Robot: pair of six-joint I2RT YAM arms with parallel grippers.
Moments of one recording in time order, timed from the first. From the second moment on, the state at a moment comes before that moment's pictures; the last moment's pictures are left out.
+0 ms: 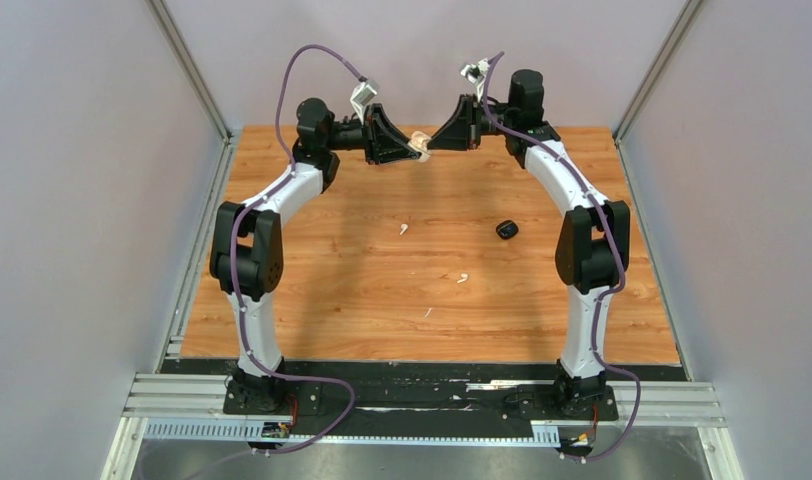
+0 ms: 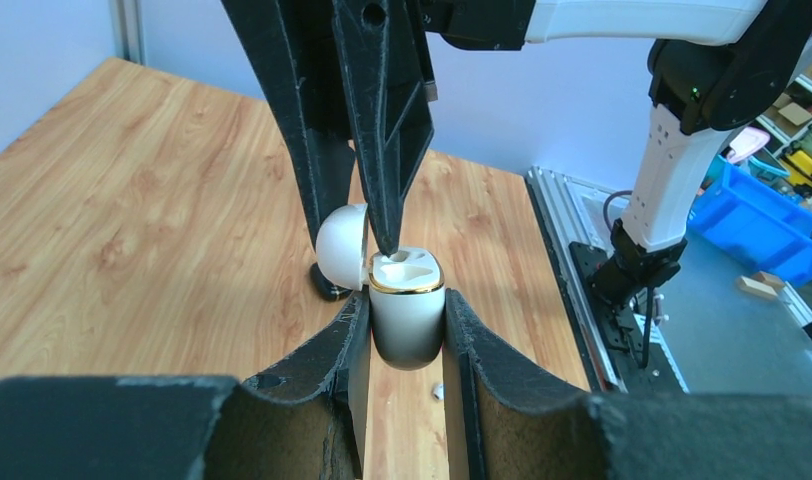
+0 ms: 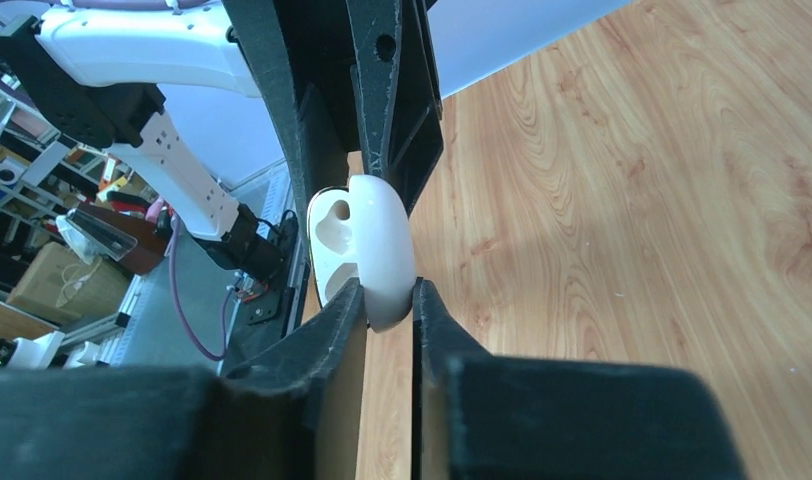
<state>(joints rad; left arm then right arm) -0.29 2.01 1.58 0.75 1.30 -0.63 0.23 2.11 1.91 0.12 -1.37 0.45</state>
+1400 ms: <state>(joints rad) -0.22 2.21 2.30 -1.15 1.08 0.17 0.46 2.05 1.99 -0.78 -0.89 -0.89</state>
